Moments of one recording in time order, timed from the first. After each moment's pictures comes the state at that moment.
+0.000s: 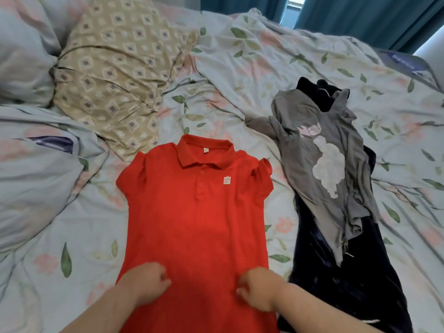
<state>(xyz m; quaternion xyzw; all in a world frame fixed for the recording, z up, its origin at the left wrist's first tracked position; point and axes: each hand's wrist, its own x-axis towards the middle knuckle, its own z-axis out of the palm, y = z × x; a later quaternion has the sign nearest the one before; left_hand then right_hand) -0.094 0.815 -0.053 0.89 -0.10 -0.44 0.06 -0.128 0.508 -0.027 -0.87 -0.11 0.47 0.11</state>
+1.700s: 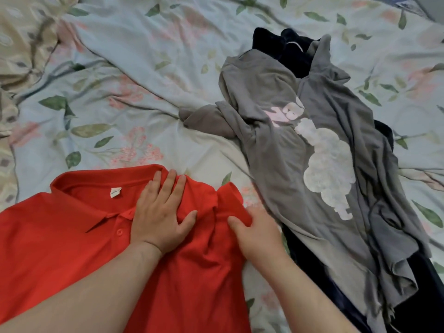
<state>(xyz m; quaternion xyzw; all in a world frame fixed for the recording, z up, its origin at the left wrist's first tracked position) 0.175 0.597 -0.166 0.97 -0.23 -0.06 0.09 0.085 0.408 -0.132 -0.83 0.35 0.09 0.43</state>
